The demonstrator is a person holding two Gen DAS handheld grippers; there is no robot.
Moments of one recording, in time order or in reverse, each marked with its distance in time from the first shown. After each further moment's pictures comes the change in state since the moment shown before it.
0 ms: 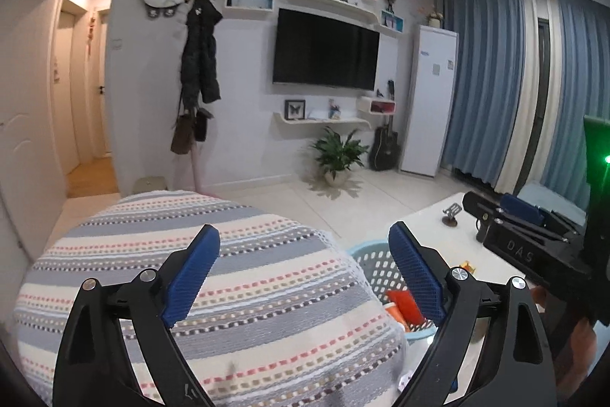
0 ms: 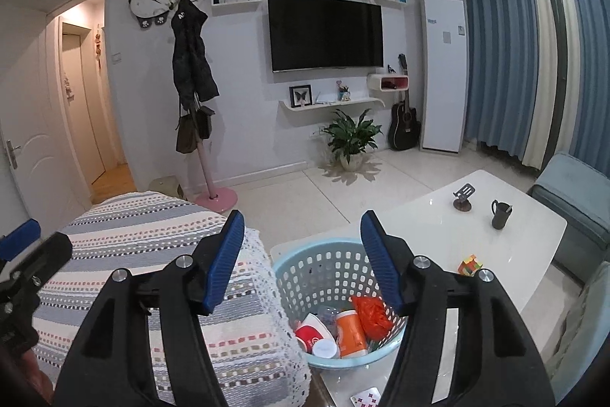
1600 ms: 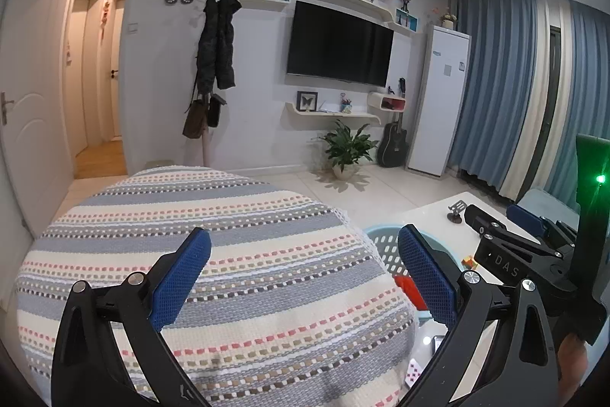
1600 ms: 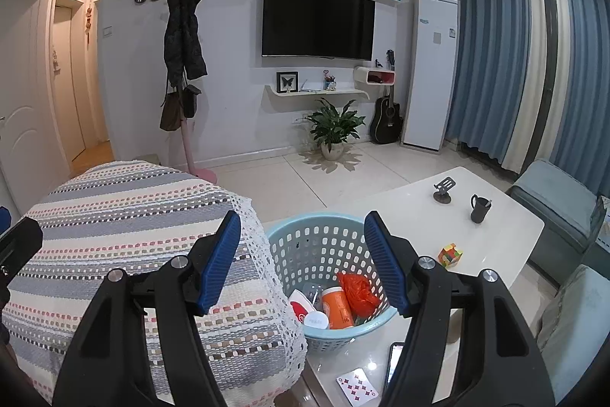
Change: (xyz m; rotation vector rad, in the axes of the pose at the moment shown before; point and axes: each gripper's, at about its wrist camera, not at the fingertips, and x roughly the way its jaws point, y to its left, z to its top) left arm -0.019 0.026 -0.031 -0.053 0.030 0.024; right arm -0.007 0.025 -0.037 -0.064 0.043 -0.090
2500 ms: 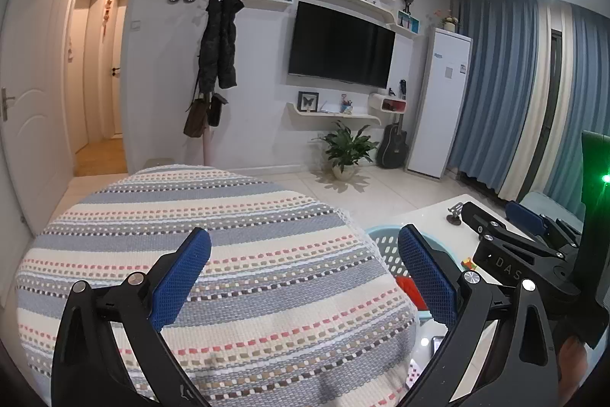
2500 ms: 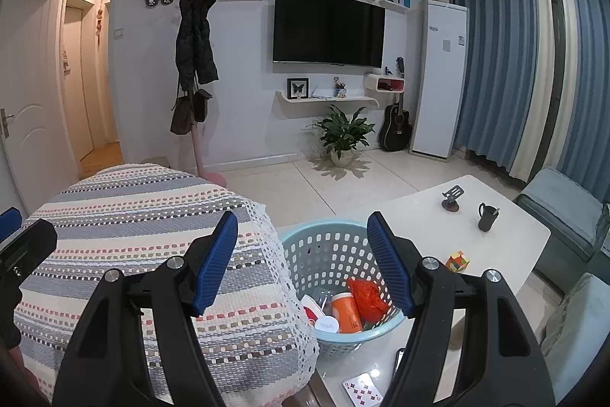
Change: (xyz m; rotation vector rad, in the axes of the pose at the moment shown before) left arm 0.000 0.004 -0.001 -0.007 -0.002 -0.001; right arm -0.010 0.011 0.002 -0.020 -0.026 0.035
